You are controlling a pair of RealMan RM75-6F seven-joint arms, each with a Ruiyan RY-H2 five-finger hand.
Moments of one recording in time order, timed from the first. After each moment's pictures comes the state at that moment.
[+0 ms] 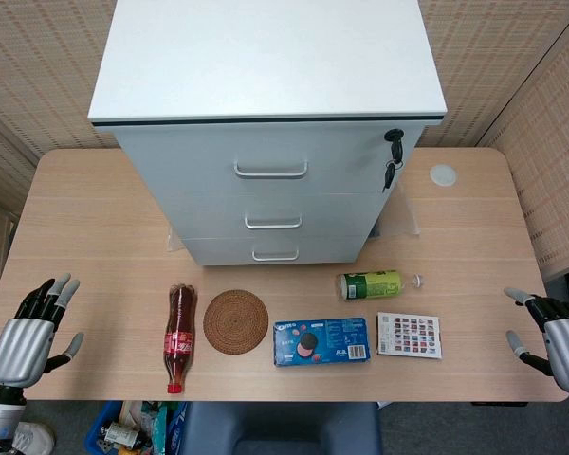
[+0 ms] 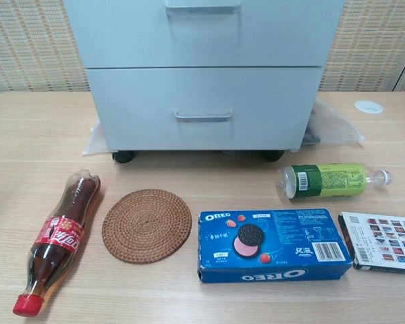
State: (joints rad) left arm -0.14 -1.14 -0.02 -1.67 1.57 1.47 0.17; right arm 0.02 -1.04 0.02 -1.60 -1.61 1.58 0.04
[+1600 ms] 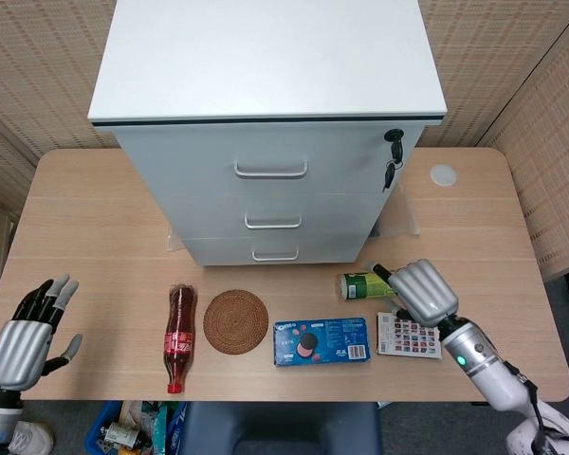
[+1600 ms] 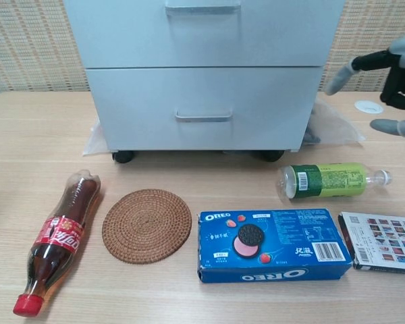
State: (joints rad) left arm -0.13 -1.12 -0.01 -1.68 1.59 1.49 0.16; right arm 0.48 -1.07 0.17 -1.90 -1.41 0.98 -0.37
